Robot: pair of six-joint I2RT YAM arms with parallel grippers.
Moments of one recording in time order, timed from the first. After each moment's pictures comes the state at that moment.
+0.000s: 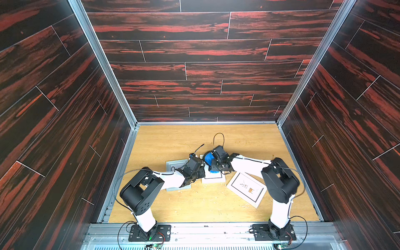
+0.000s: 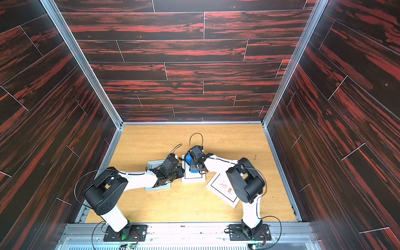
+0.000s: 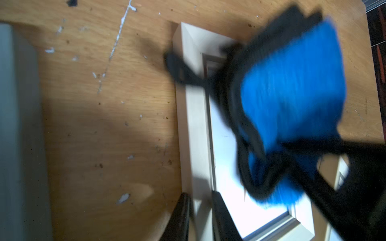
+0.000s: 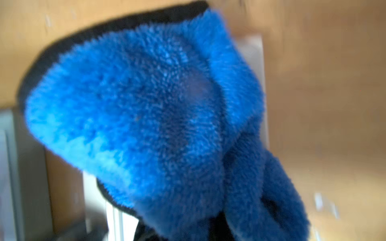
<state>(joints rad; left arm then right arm) -0.66 1.73 0.77 0.12 -0.01 -0.79 0.71 1.96 1.26 -0.38 0.14 0.68</state>
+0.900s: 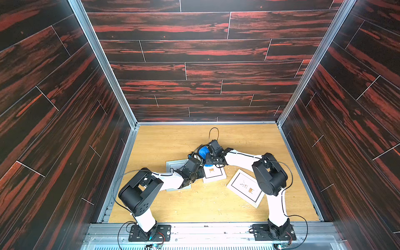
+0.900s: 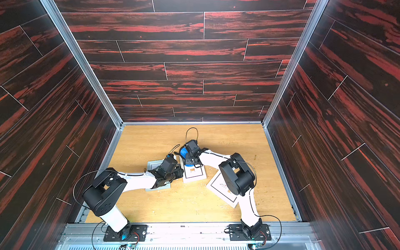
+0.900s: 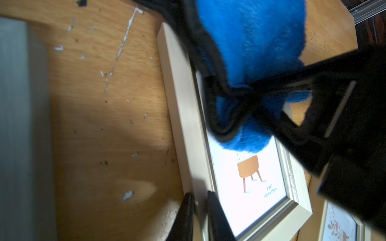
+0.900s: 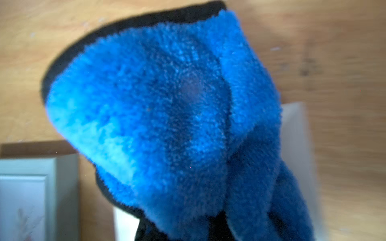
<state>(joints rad) -0.65 1.71 0.73 0.18 0.00 -0.82 0.69 2.06 1.38 -0.34 0.09 0.63</state>
